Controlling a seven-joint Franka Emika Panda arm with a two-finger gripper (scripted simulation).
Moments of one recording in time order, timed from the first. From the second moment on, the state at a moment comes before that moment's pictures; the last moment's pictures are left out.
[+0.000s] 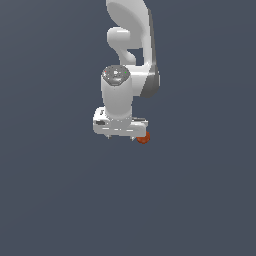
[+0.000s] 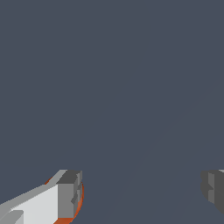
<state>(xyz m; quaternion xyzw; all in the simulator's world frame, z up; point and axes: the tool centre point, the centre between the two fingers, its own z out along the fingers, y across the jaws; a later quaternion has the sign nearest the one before) -0.006 -0.031 0.152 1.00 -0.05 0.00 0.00</state>
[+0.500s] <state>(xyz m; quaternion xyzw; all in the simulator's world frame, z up) -0.025 0.003 0.136 0.99 -0.13 0.00 0.00</state>
